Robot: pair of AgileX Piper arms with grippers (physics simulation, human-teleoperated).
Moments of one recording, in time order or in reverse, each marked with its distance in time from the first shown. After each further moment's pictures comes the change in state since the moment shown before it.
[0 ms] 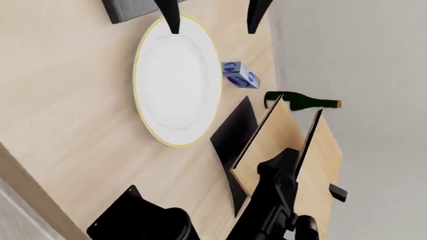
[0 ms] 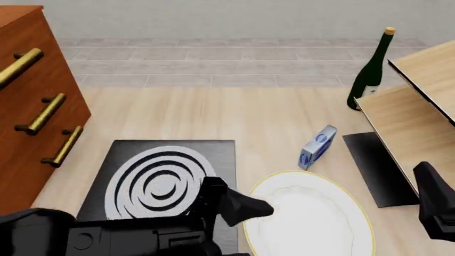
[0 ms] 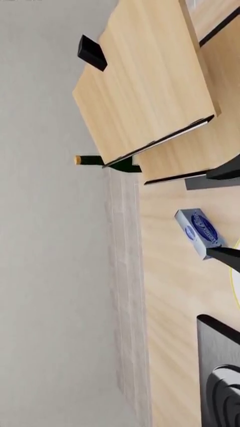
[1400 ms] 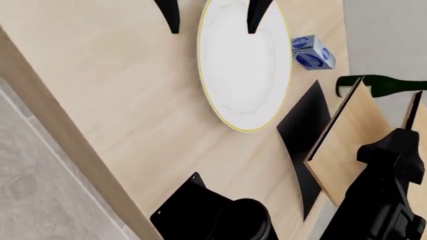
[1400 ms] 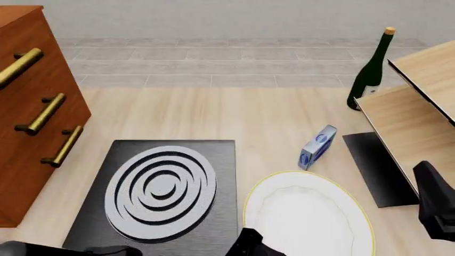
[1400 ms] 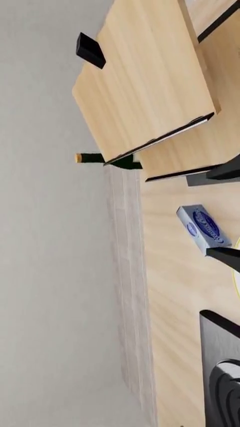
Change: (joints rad) left arm -0.100 0.318 0.006 -0.146 -0.151; right arm 0.007 0.000 0.006 -0.016 0.023
